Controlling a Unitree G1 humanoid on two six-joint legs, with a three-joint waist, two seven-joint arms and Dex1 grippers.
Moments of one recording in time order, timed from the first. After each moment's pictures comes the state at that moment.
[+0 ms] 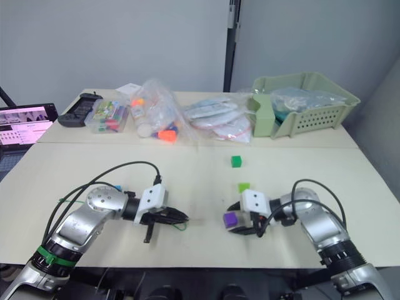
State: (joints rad) left arm -0.41 0.63 -0.28 -0.15 -0.22 0.33 -1.23; right arm -0.41 -0.75 0.28 0.09 0.17 0.05 1.31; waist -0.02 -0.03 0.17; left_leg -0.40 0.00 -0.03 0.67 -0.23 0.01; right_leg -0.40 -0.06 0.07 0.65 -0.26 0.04
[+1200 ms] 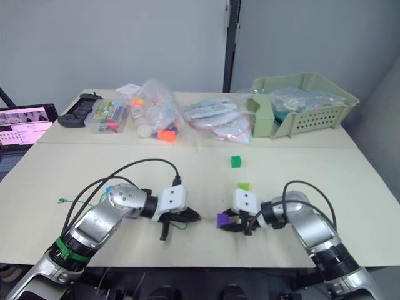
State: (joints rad) left arm -0.51 0.58 -0.42 -0.18 -0.12 0.45 -1.12; right arm -0.39 -0.69 0.28 -0.05 0.16 0.29 1.22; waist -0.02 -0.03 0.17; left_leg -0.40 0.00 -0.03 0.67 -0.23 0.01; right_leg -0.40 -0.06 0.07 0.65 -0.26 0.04
